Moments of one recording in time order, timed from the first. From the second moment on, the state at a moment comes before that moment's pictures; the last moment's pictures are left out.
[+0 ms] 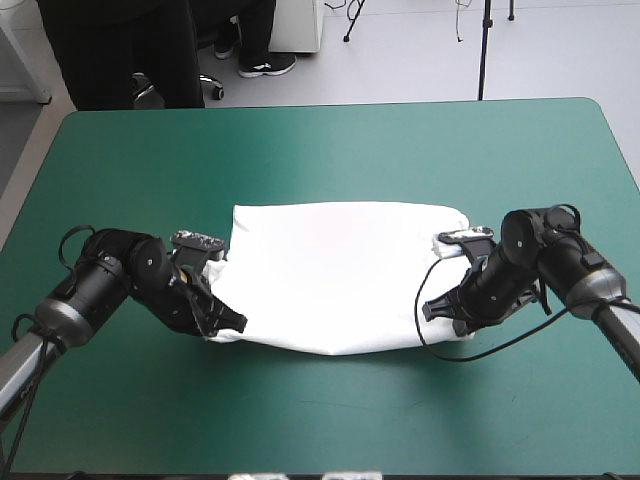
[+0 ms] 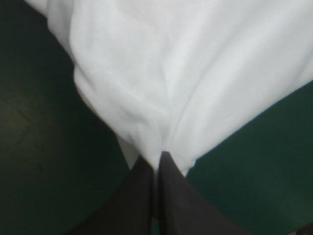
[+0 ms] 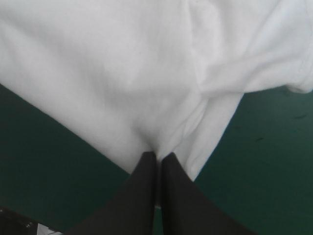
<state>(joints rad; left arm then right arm) -0.36 1.31 -1.01 -0.17 1.16 0.05 0.31 1.40 -1.08 0.22 1.22 -0.06</state>
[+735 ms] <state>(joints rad) -0.37 1.31 -0.95 -0.11 1.17 0.08 0.31 1.37 -1.02 0.18 1.22 -0.07</state>
